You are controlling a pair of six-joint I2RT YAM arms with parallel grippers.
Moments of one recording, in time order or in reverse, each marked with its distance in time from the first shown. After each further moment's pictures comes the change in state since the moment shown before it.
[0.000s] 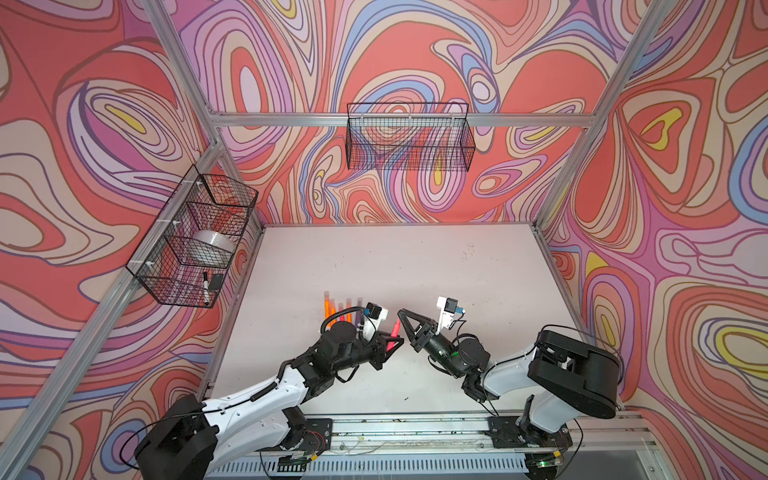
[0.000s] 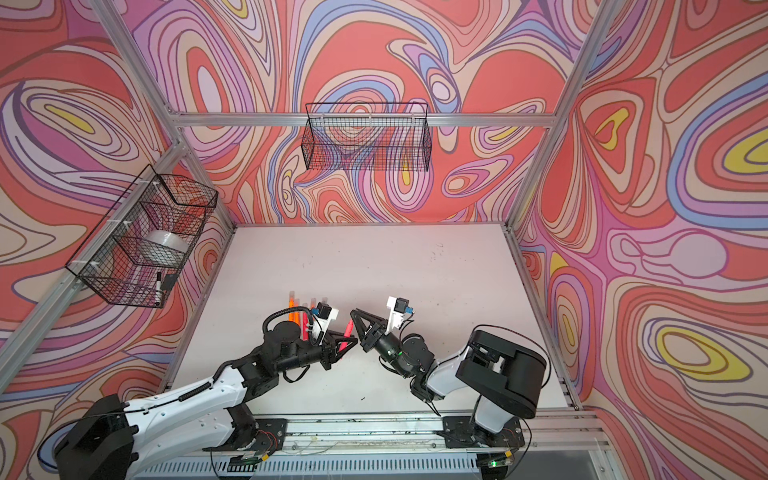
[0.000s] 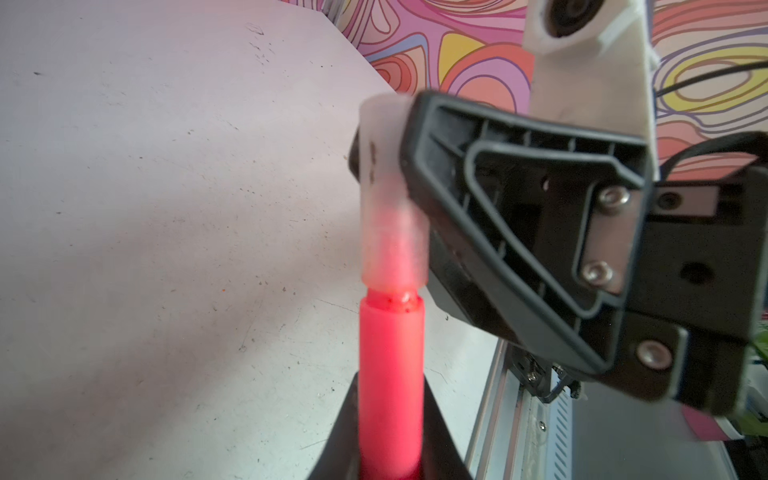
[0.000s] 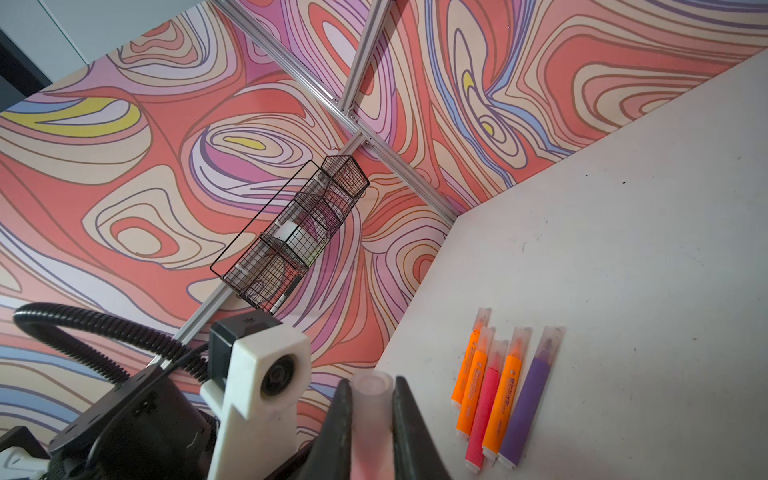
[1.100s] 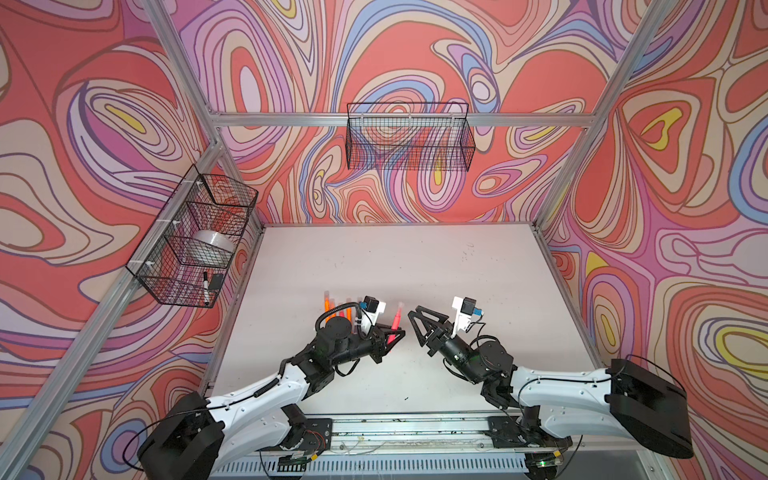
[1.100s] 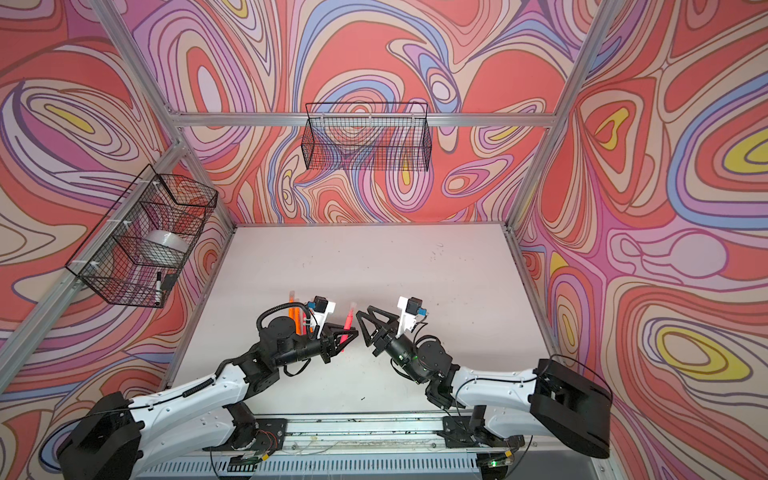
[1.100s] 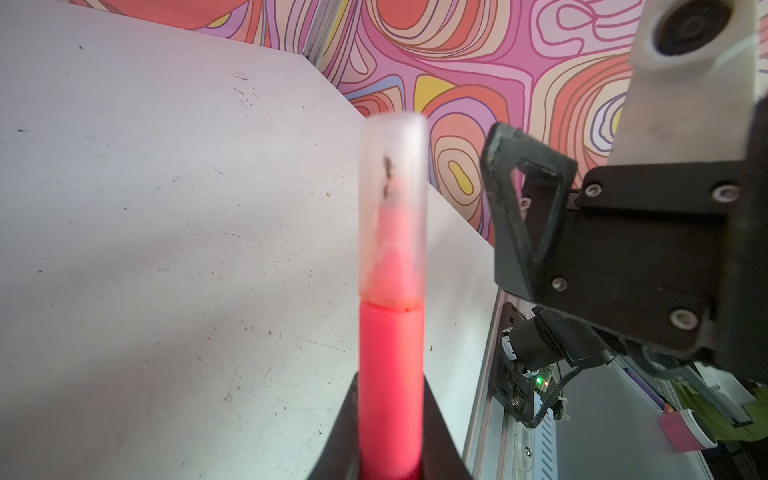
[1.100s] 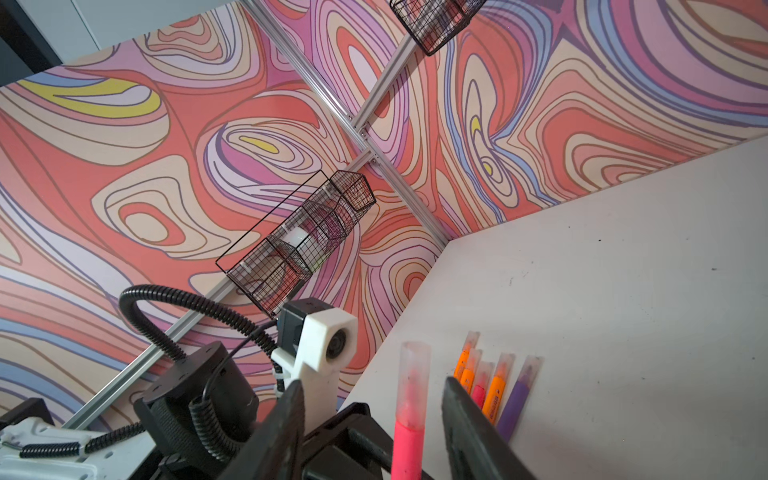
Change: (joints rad) left arm 0.018 0.029 0.027 0.066 0.023 0.020; right arm 0.044 -0.448 -0.003 -0.464 0.086 -0.163
